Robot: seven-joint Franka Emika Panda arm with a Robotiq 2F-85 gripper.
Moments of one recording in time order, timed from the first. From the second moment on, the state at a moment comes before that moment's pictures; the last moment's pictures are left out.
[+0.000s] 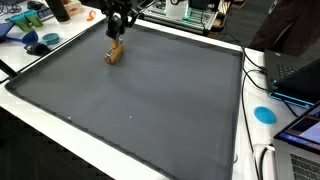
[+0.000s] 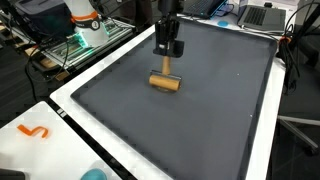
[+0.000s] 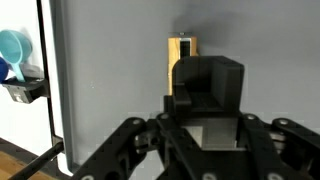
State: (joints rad) arm 0.03 0.09 -0.01 -2.28 -0.51 2.40 0.21
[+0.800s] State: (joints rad) arm 0.02 0.12 -0.06 -2.26 -0.61 2.38 0.25
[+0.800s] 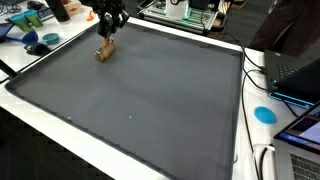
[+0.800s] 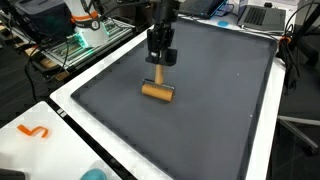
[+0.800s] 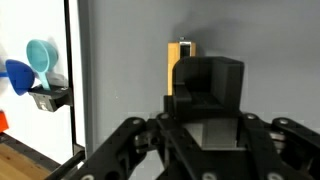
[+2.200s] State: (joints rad) arm 0.03 0.11 0.00 -2.23 -0.48 2.32 0.08
